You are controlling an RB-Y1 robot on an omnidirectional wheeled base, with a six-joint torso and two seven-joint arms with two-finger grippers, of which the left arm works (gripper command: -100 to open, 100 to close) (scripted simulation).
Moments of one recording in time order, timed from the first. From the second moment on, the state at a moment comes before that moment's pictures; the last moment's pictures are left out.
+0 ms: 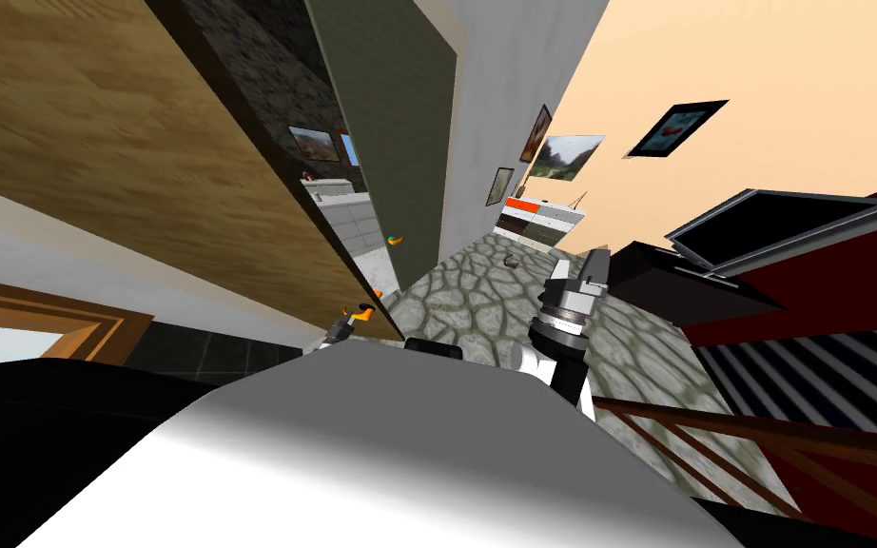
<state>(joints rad) 0.34 0.43 0.08 -0.70 -0.02 -1.19 0.45</state>
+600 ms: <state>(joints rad) 0.33 0.43 0.09 -0.68 -0.08 -1.22 0.47</state>
